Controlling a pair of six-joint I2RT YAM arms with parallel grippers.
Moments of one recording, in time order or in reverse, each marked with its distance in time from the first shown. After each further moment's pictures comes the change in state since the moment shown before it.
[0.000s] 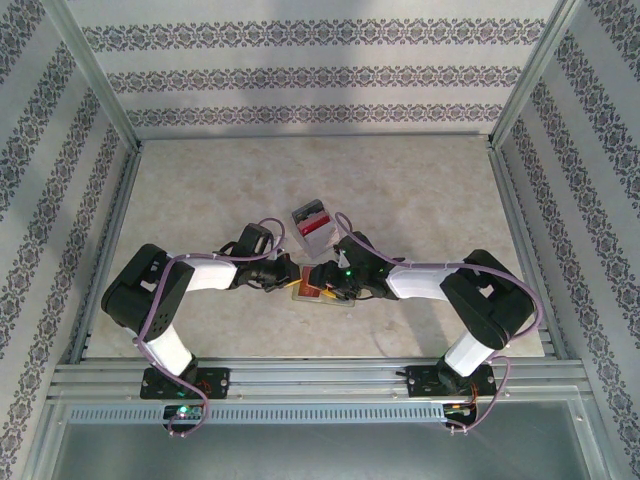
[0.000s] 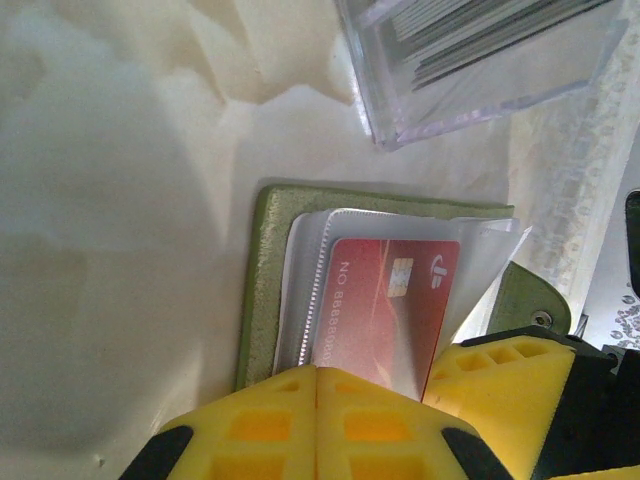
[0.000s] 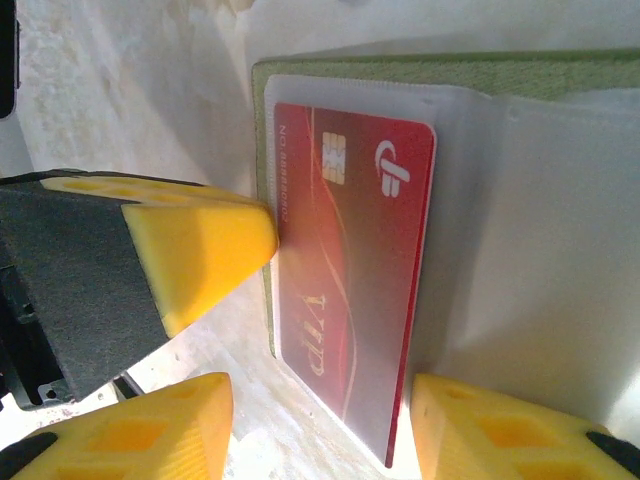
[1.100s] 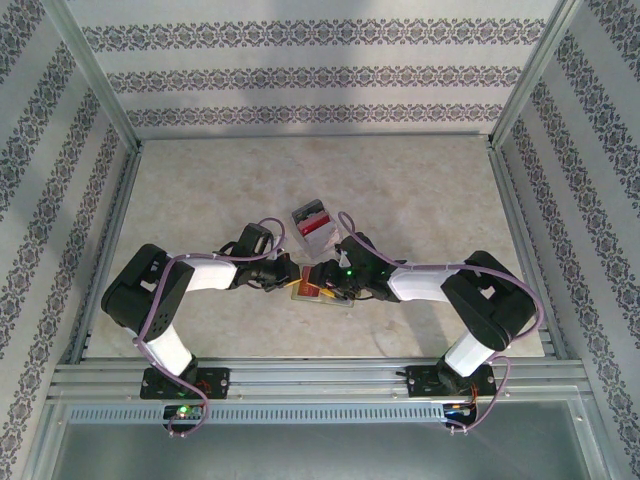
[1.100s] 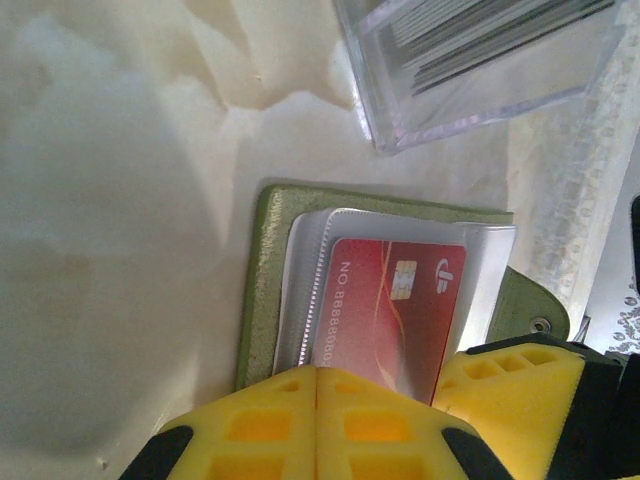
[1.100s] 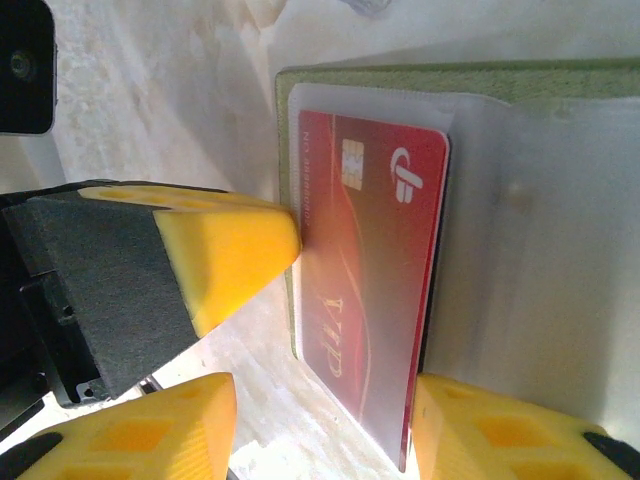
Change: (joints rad) left arm 0.000 0.000 0.000 0.001 -0.006 0.003; right arm 0.000 -0.008 -0.030 0.078 -0.003 0.063
